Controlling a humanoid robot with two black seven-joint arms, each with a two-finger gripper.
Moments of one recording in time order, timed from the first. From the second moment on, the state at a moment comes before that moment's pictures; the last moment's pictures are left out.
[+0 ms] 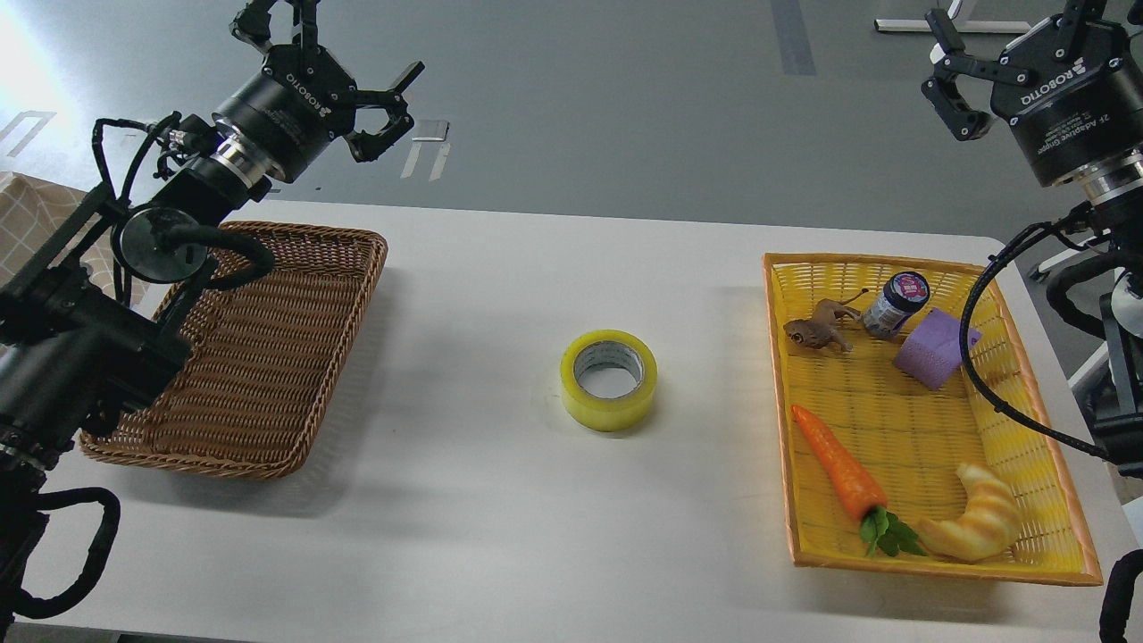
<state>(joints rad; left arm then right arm) -0.72 0.46 -1.12 -1.05 0.21 -0.49 0.05 0.59 -0.30 1.48 1.16 -0.52 0.49 0.02</state>
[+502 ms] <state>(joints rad) -0.72 0.53 -1.12 -1.35 0.95 -0.49 0.15 0.59 -0.30 1.48 1.17 -0.51 0.49 0.02</state>
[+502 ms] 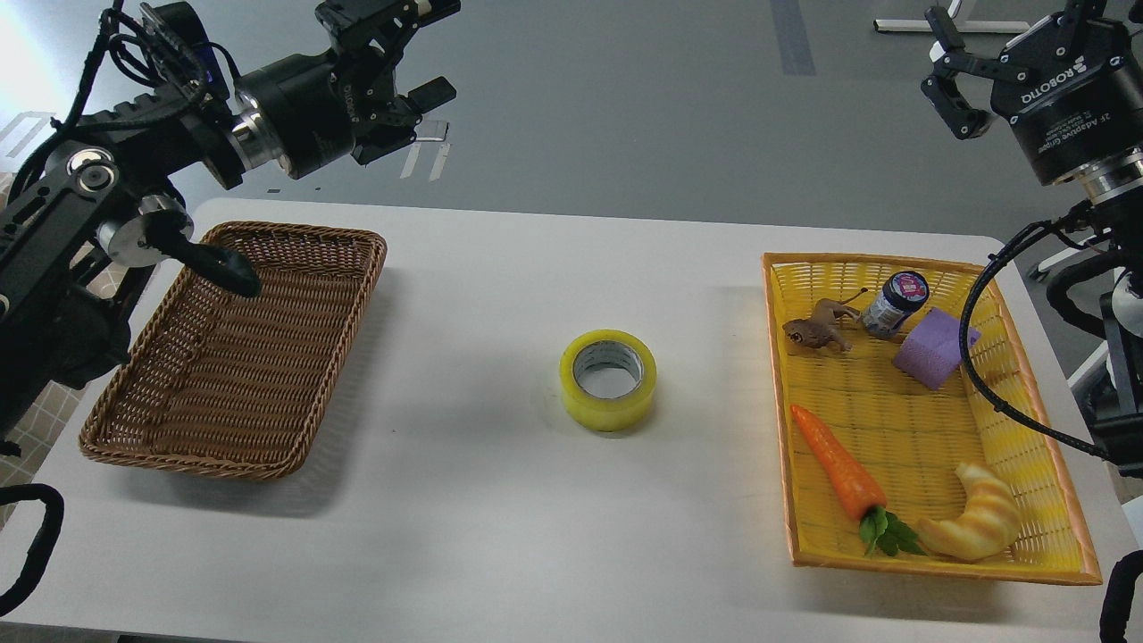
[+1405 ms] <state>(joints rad) -0.87 0.52 -0.76 -1.36 1.49 -0.49 0.13 0.56 -0.26 1.49 1.20 -0.51 0.49 0.02</state>
